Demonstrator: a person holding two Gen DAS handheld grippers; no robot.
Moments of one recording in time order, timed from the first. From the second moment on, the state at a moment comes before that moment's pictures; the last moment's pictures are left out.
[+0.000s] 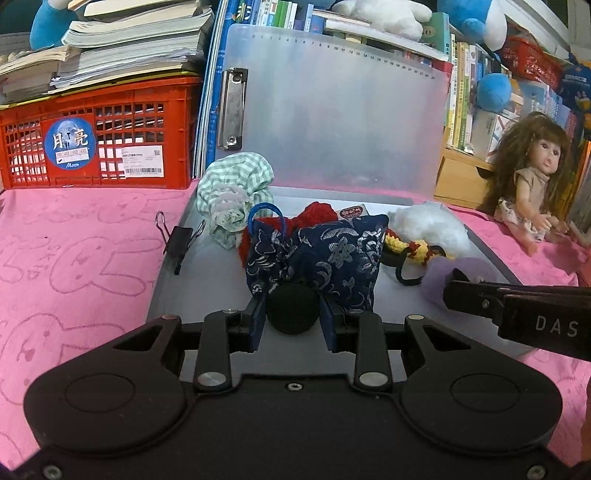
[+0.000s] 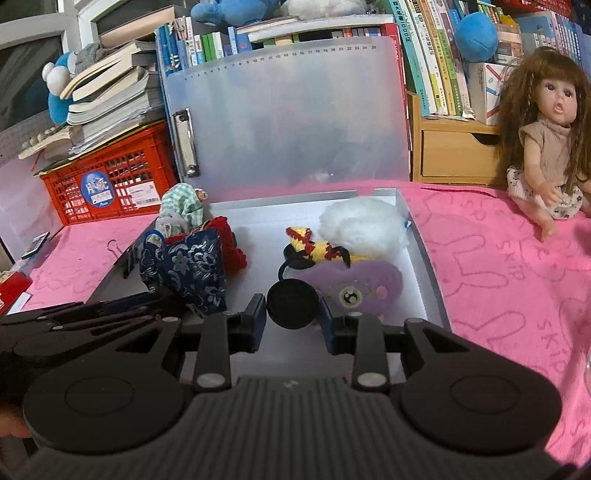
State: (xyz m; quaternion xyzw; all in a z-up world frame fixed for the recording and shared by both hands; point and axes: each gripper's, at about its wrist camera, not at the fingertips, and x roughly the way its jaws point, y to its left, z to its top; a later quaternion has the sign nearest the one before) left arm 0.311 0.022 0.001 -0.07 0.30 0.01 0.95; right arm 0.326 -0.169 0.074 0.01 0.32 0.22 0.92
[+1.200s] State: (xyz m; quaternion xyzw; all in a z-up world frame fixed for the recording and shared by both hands) left arm 0.321 0.018 -0.006 -0.05 0.31 0.01 0.95; right arm 0.333 -0.162 0.057 0.02 0.34 0.23 0.91
